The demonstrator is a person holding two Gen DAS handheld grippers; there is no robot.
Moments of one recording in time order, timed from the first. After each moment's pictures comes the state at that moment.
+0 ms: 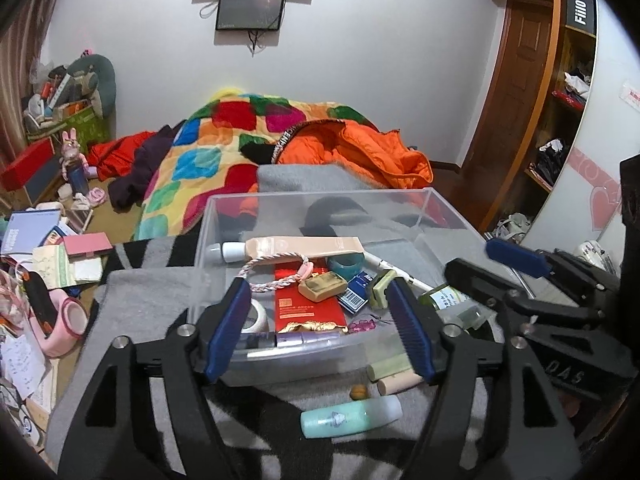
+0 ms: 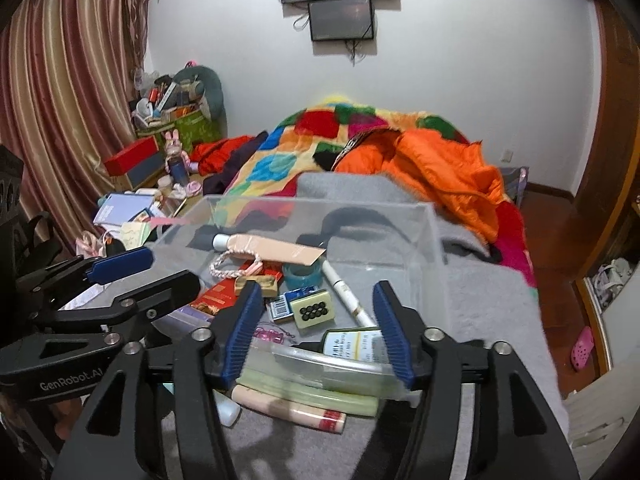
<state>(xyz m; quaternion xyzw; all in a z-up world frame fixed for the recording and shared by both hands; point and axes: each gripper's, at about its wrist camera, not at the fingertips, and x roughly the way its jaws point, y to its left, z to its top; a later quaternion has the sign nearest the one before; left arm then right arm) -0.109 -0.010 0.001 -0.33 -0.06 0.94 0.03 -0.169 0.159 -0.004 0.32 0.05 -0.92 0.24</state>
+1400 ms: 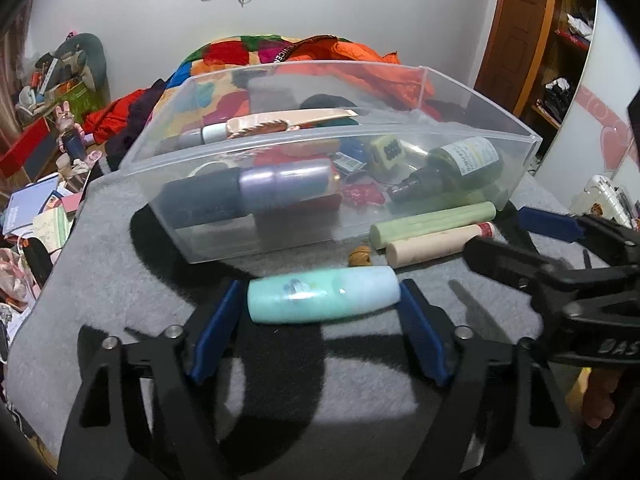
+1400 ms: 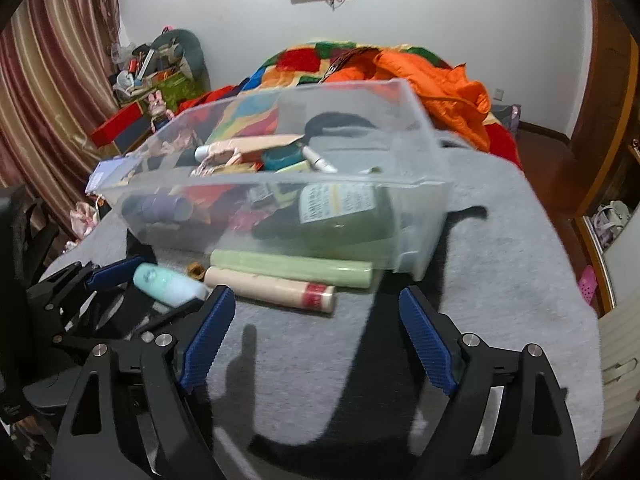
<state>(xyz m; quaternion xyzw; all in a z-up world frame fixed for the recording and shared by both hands) -0.077 0.013 -0.081 -0.42 -0.03 0.91 0.03 -0.142 0.179 -0.068 0.43 0.03 -0.88 0.22</state>
